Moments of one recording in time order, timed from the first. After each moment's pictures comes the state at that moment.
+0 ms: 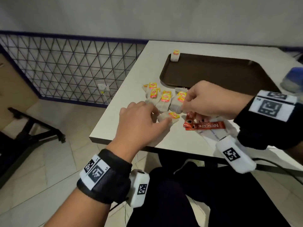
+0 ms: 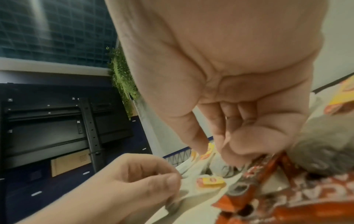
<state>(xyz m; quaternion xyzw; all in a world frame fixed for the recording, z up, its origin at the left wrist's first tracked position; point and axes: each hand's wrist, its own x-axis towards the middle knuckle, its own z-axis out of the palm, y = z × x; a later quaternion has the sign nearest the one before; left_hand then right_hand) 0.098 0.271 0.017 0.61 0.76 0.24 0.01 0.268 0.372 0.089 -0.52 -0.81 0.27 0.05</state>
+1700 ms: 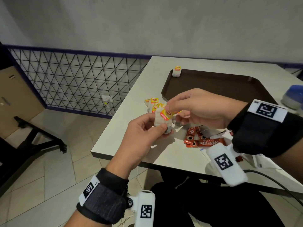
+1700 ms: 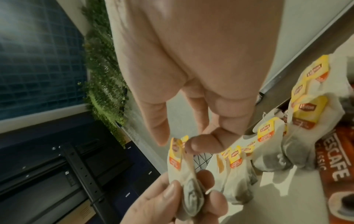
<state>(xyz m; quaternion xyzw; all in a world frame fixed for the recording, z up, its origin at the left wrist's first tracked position) 0.099 0.268 0.015 0.43 0.48 0.63 0.43 0.253 0.372 0.112 -0.41 -0.68 0.59 0.12</state>
